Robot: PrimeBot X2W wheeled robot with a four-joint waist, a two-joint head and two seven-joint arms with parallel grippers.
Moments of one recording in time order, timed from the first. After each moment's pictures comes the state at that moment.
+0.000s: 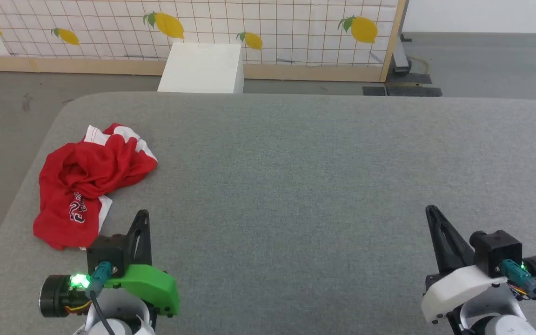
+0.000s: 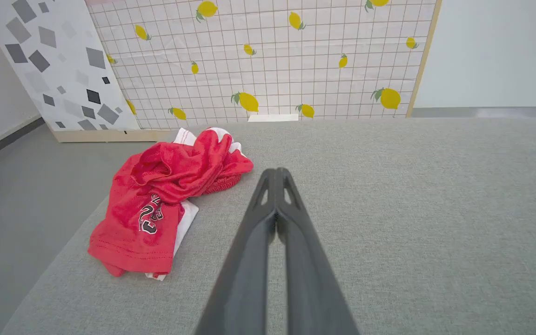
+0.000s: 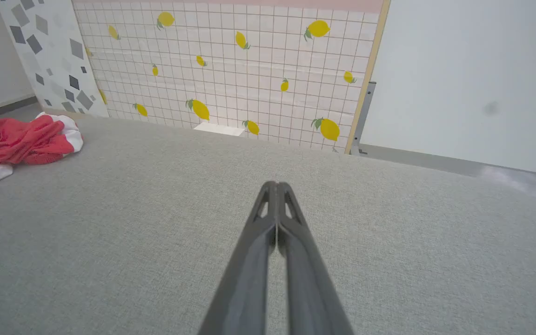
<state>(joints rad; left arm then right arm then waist) -0.01 0.05 0.00 0.00 -0.01 -0.01 0.00 0.02 -0.05 0.00 0.00 0.01 0.13 0.00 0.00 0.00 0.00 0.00</state>
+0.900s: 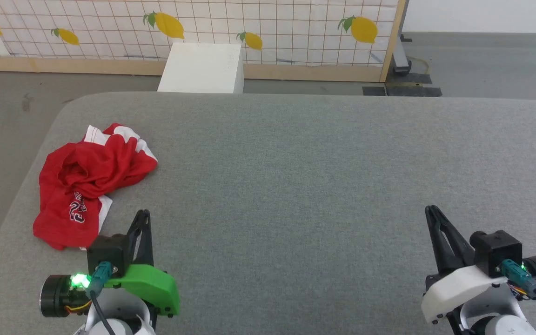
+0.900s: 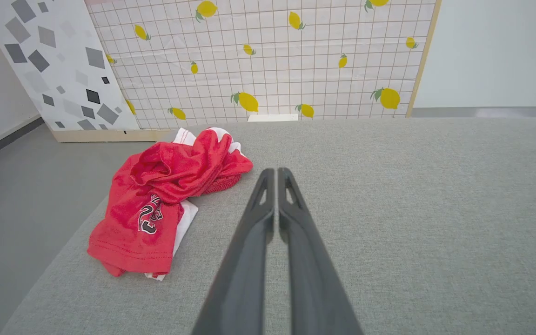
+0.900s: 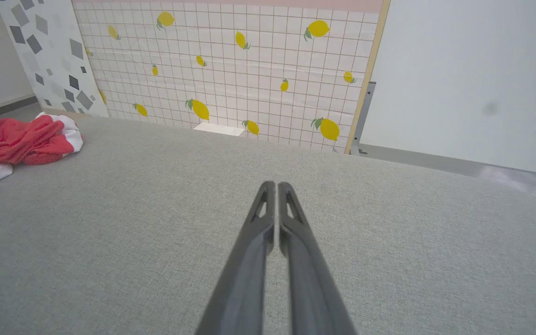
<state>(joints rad) -0.01 0.06 0.00 0.00 -0.01 -0.01 0.00 0.02 -0.05 0.00 0.00 0.01 0.13 0.00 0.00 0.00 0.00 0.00</state>
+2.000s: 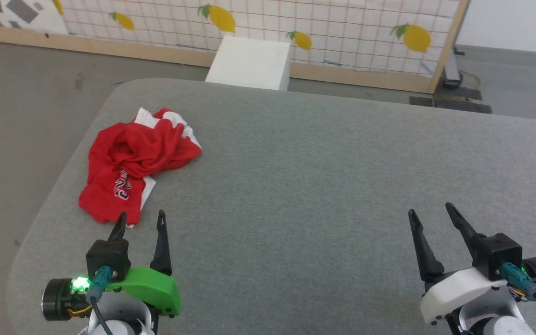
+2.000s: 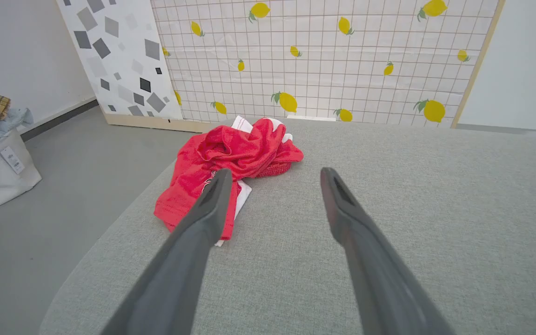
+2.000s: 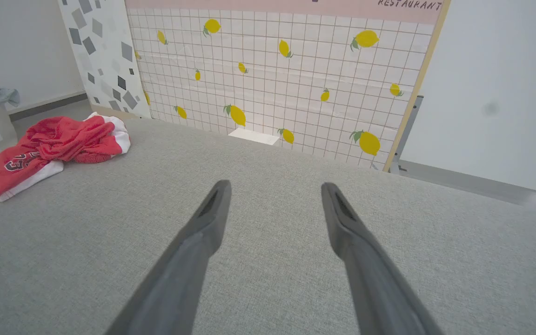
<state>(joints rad) -0.02 0.07 -0.03 0.04 -0.05 0.03 -0.06 0.02 -0.05 0.00 0.01 0.01 0.13 -0.04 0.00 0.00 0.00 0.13</state>
